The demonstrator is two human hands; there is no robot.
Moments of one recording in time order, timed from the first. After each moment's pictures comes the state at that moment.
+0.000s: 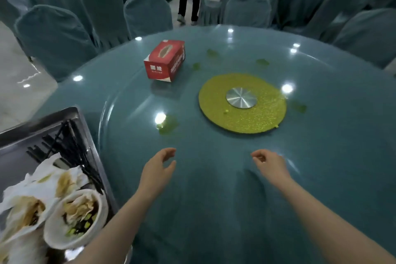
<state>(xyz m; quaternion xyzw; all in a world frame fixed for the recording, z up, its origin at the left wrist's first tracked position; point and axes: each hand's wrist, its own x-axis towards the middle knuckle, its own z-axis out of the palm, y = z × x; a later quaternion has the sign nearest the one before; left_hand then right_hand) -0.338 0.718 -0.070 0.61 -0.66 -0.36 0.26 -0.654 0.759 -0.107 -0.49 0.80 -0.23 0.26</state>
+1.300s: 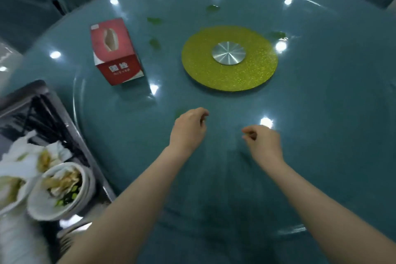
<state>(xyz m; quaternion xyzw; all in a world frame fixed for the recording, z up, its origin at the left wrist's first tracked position) -0.449 0.721 -0.087 0.51 -0.81 -0.22 0.22 -0.627 0.814 -0.114 -0.48 0.82 -0.27 0.18</state>
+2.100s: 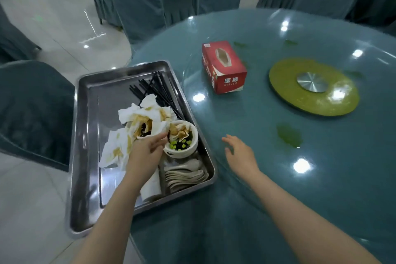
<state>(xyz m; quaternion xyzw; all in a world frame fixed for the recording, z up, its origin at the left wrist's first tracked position) -0.101 0.861 -0.038 0.70 -0.55 -0.33 0.32 -0.357 0.821 -0.096 -0.67 0.67 -0.17 0.28</state>
